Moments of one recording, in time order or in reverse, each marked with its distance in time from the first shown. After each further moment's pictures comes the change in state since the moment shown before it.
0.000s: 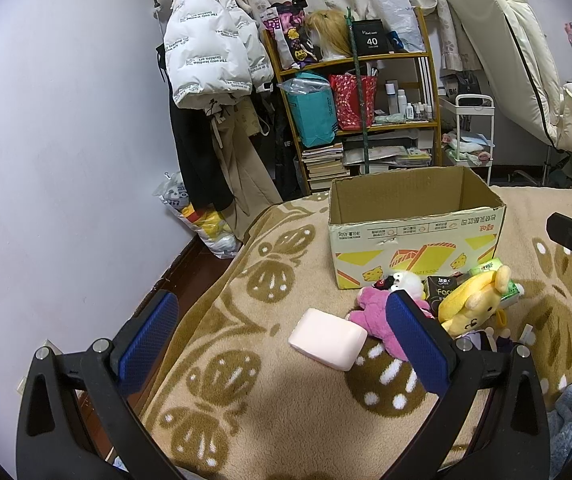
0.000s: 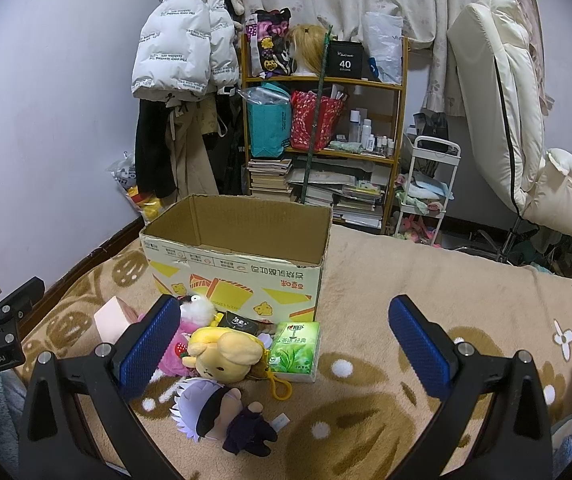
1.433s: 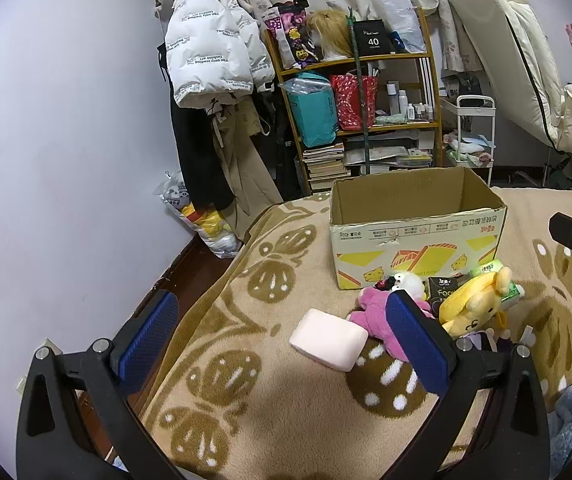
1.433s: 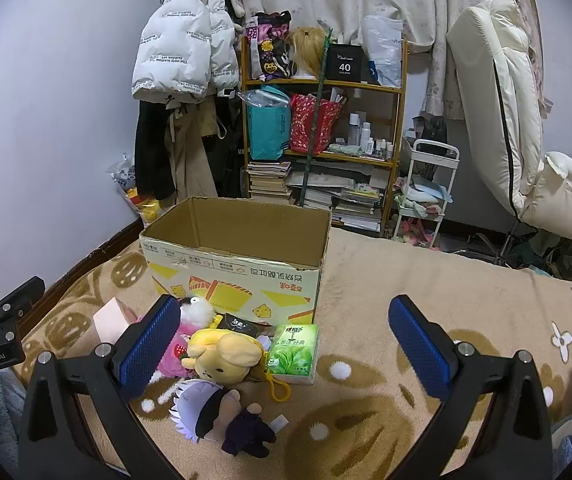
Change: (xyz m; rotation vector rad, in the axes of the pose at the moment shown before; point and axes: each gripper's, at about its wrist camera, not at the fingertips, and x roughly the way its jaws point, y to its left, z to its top) left arm 0.002 0.002 0.001 -0.008 0.000 -0.006; right arm -0.002 0.002 0.001 -0.004 -0.006 -0.005
